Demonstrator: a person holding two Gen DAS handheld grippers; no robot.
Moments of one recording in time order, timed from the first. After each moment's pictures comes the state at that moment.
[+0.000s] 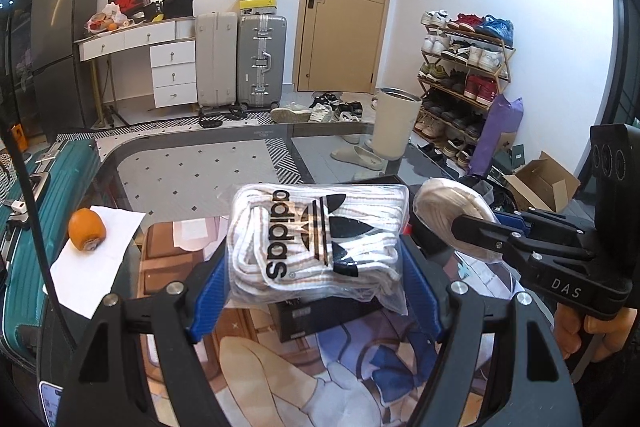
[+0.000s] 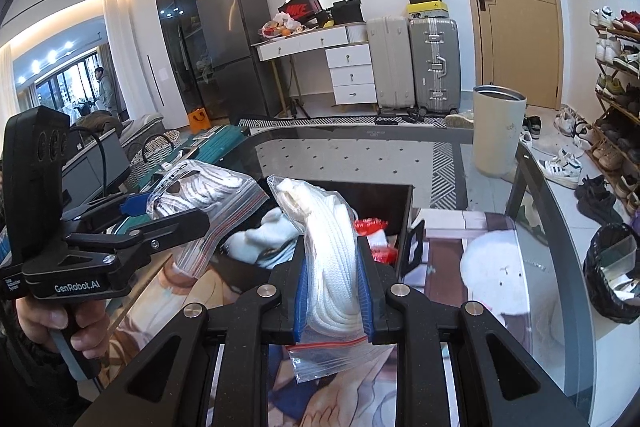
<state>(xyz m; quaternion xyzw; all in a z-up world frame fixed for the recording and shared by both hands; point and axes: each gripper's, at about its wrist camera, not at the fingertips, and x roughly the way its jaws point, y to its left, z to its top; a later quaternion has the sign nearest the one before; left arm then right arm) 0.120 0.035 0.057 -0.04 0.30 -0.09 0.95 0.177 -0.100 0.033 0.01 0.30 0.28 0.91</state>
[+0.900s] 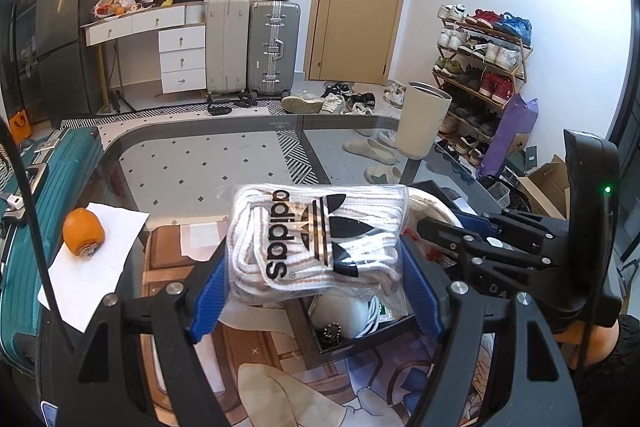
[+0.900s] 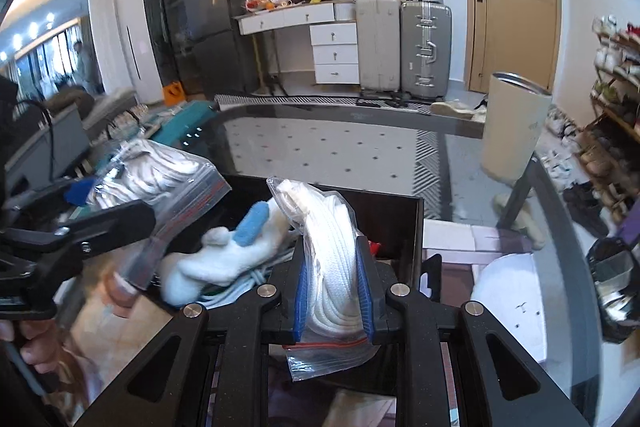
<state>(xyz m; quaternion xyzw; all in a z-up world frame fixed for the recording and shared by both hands) 0.156 0.053 0.043 -0.05 0.32 -0.08 0.94 0.249 -0.053 0.002 -0.05 0.33 0.24 0.91</state>
